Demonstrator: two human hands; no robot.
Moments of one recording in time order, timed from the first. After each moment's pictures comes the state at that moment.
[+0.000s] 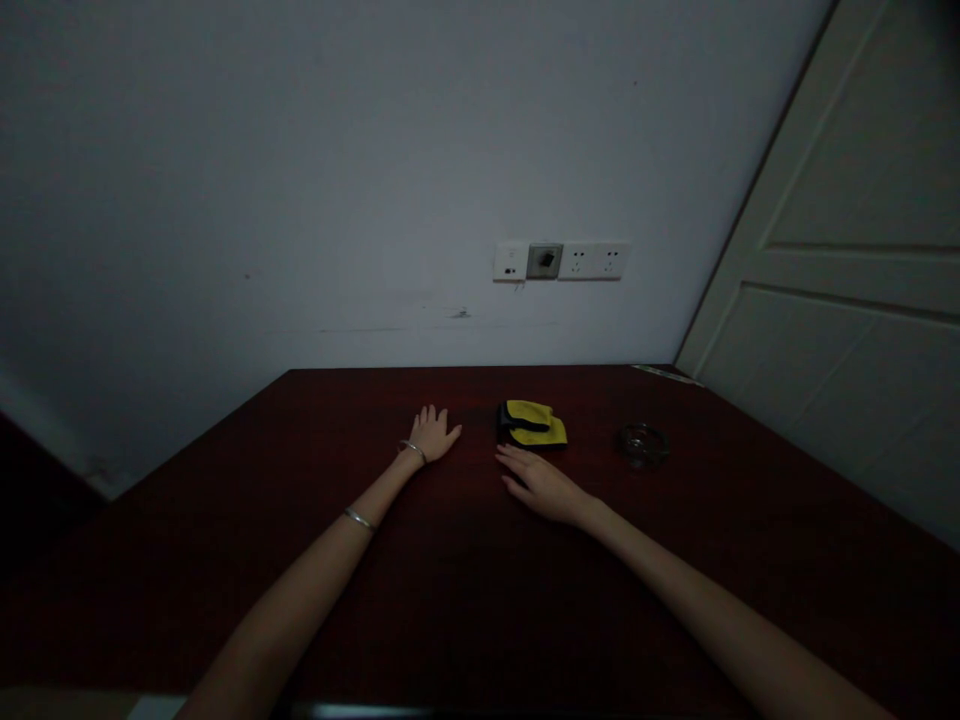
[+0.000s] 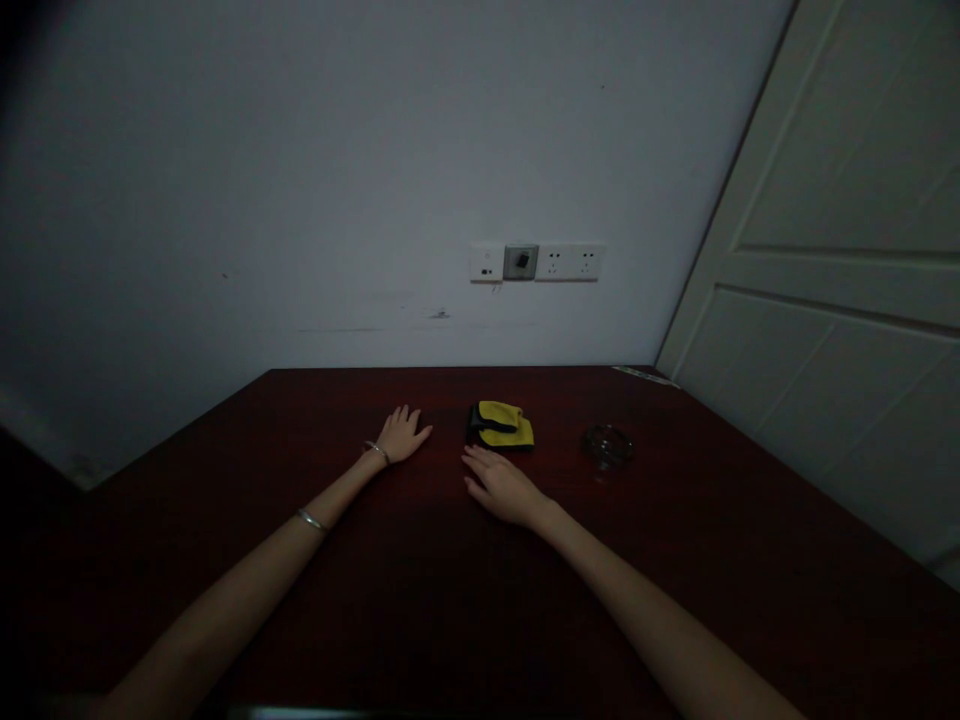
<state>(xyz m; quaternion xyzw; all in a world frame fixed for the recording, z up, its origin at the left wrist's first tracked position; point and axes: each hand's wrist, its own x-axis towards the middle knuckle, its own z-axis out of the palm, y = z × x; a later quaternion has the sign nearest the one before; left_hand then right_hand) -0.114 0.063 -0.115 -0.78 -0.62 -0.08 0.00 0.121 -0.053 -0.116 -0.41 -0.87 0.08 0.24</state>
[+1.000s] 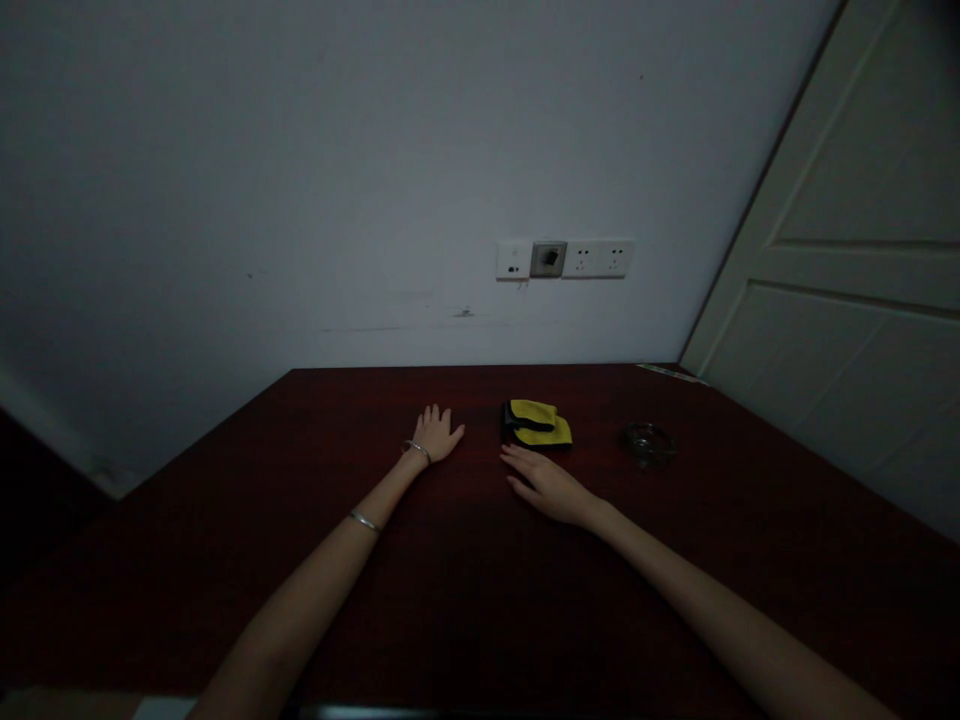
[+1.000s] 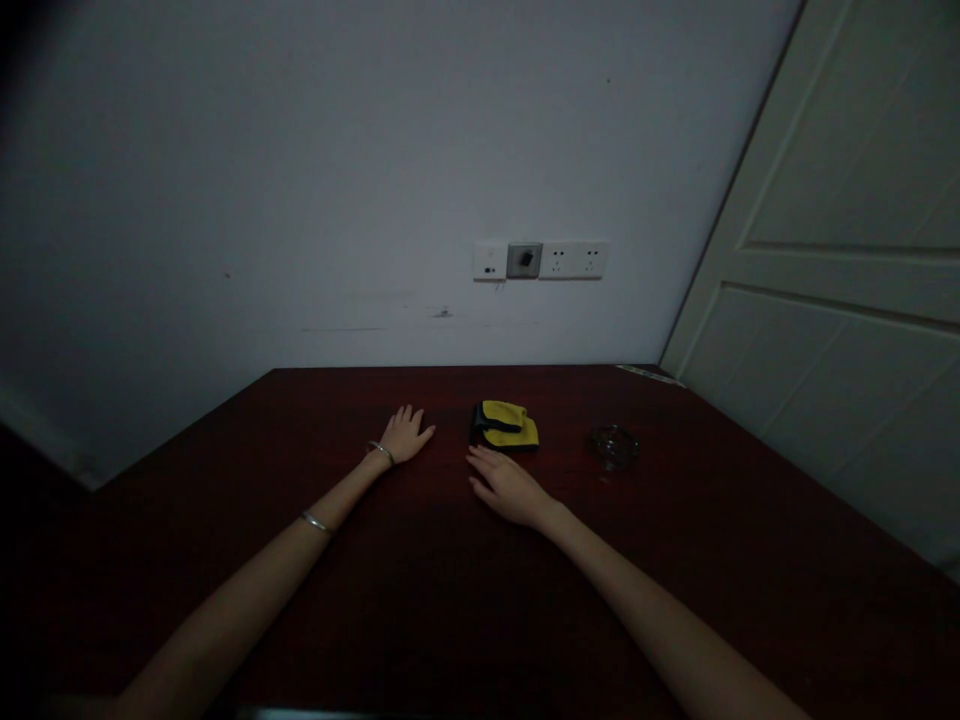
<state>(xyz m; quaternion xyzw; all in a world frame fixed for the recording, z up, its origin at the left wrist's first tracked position) -0.115 0.060 -0.111 -0.78 -0.62 -0.08 0.00 0.121 -0.052 -0.117 -0.42 -0.87 0.09 0.24</state>
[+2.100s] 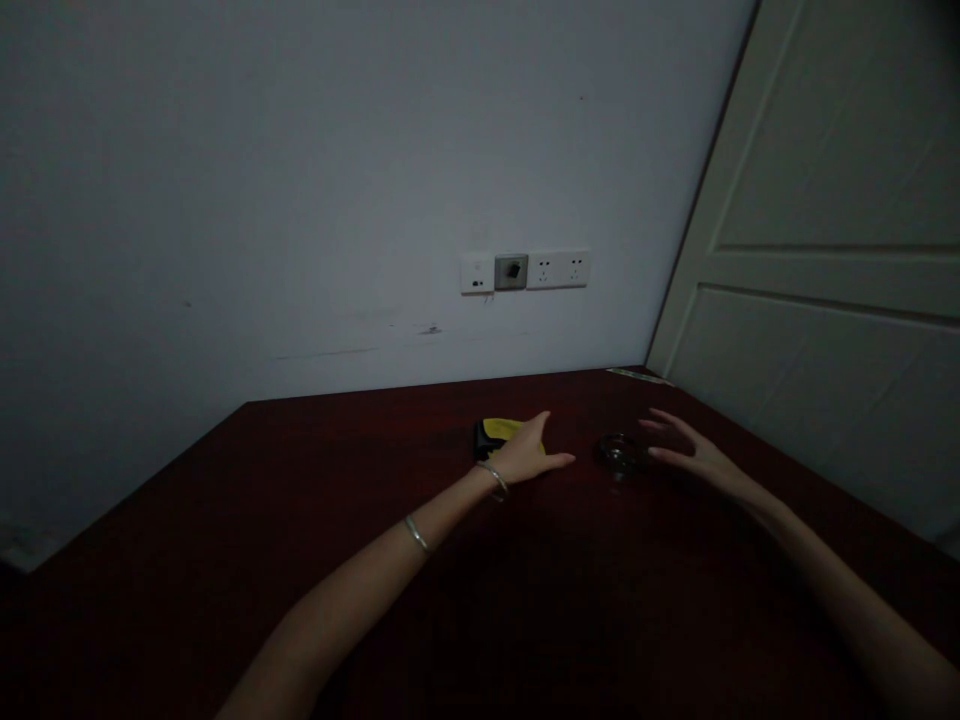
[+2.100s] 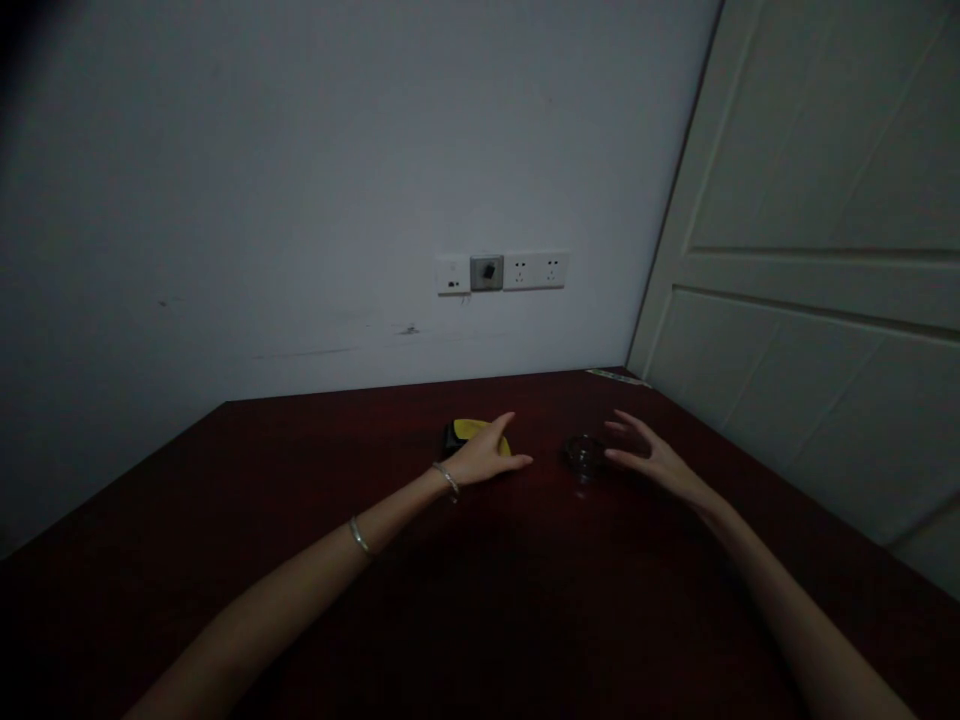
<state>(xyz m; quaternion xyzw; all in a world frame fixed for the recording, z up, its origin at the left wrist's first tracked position) 0.066 0.019 -0.056 -0.87 -0.32 -0.24 -0.29 0.373 -0.061 -0.094 -0.58 -0.61 0.25 0.48</state>
